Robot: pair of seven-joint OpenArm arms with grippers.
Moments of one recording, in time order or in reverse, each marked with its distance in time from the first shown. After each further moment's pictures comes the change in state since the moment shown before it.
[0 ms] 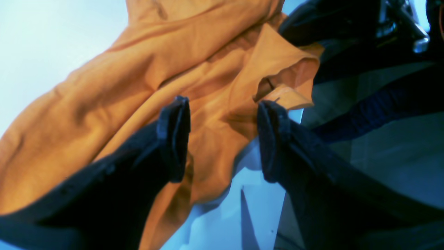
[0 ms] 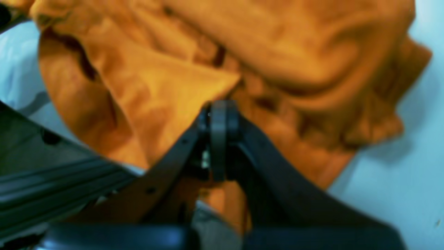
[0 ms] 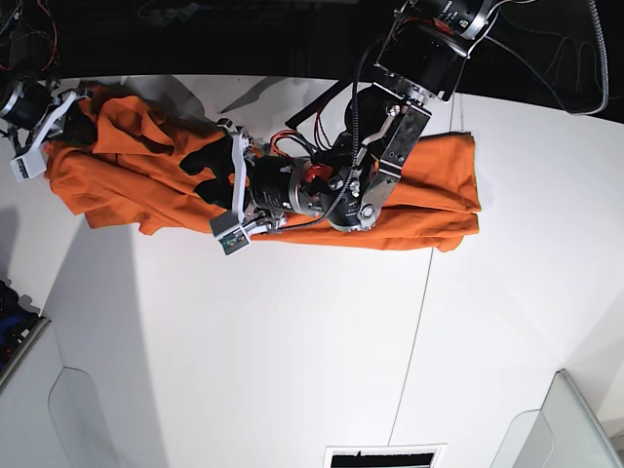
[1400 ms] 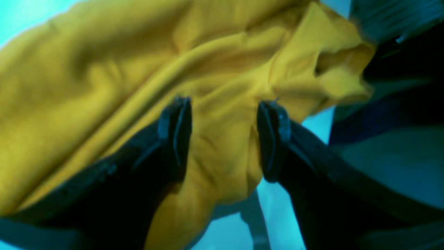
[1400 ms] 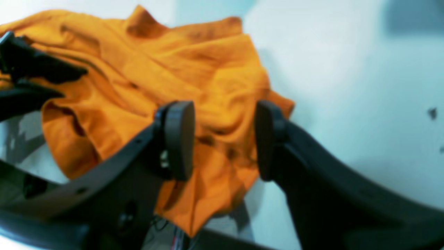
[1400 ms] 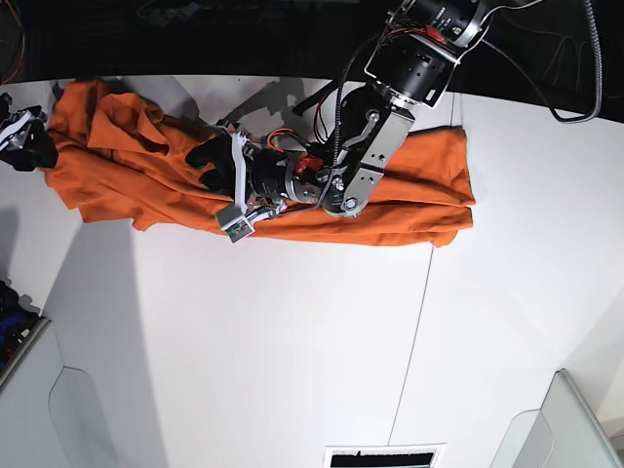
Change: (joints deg) left arm -1.4 0.6 0.3 -12.4 6.0 0.2 -7.5; right arm 0.5 -0.1 12.5 1.6 3.6 -0.9 -0.4
